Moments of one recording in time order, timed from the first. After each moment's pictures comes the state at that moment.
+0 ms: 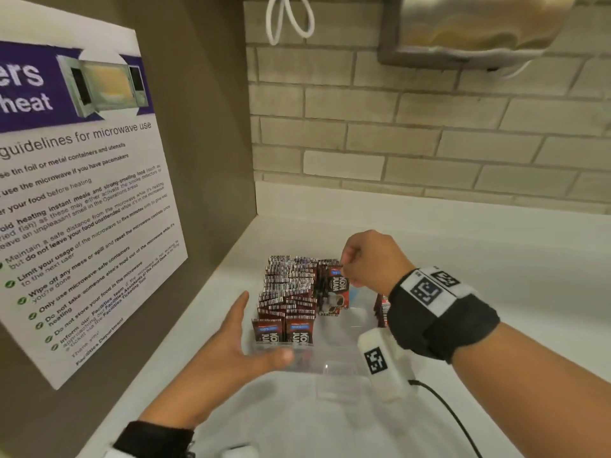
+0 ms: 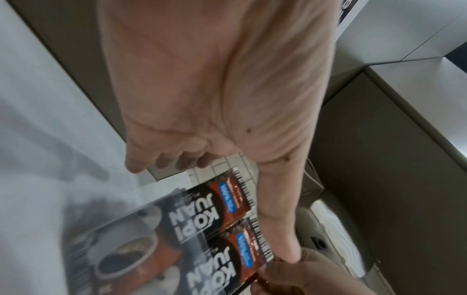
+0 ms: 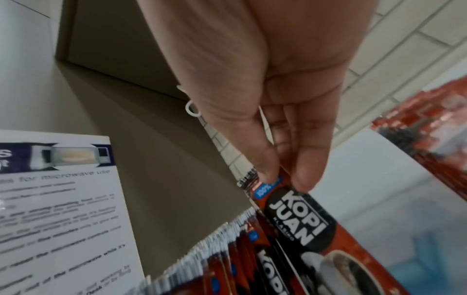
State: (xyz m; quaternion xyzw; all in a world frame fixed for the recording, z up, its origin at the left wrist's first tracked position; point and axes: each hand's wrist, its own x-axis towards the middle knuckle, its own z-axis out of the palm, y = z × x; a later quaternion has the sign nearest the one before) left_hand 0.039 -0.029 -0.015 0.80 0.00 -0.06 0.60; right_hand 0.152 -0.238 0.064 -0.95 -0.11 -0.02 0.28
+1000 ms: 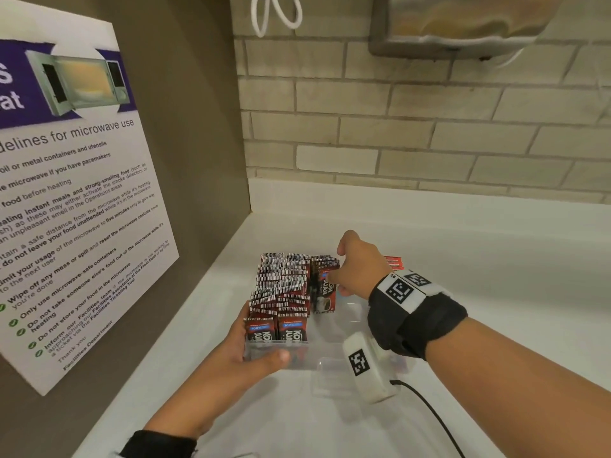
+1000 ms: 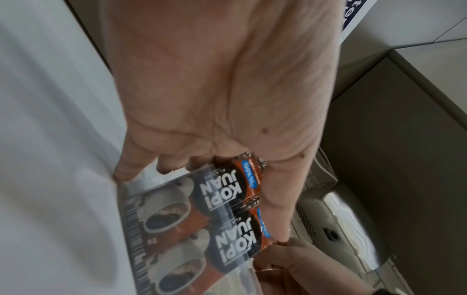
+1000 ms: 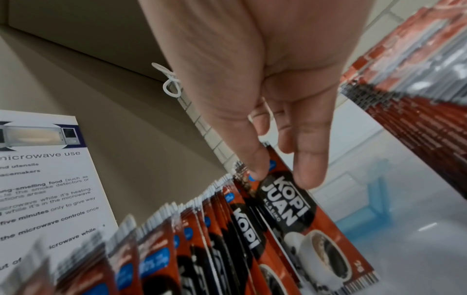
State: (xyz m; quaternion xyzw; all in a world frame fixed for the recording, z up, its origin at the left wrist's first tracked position) left_hand 0.040 -0.042 -0.026 0.76 -0.03 -0.07 0.65; right_hand 0.155 -0.229 0.044 -0.95 -0.07 0.03 0.30
